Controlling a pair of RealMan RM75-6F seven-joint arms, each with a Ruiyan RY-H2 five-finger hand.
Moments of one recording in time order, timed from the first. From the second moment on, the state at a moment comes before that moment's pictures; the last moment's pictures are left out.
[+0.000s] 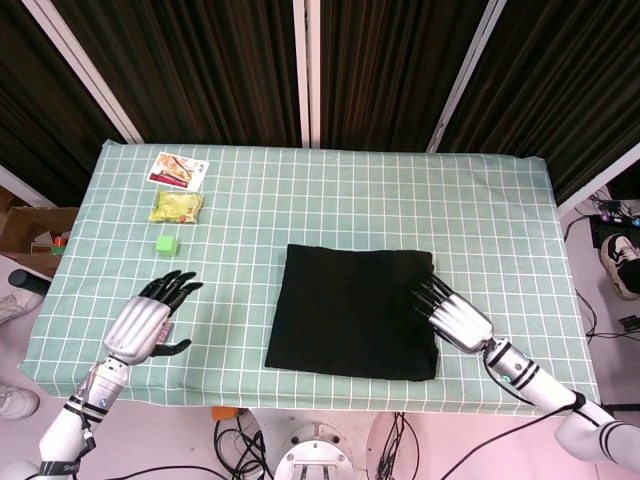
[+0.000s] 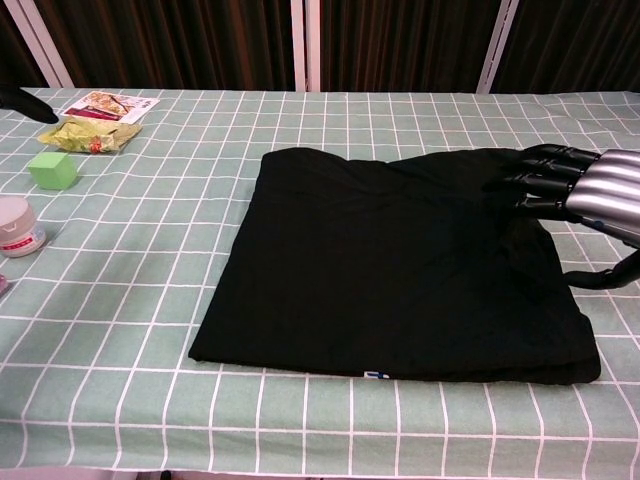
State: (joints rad) left arm -0.33 -1.17 0.01 -1.86 1.53 1.26 0.18; right arm 0.52 -1.49 -0.11 -1.03 -1.90 1.29 -0.01
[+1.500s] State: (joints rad) left arm -0.34 -1.14 0.01 -1.87 1.53 1.23 0.11; right arm 0.52 -1.79 -0.16 -0.44 -1.93 1.55 0.21
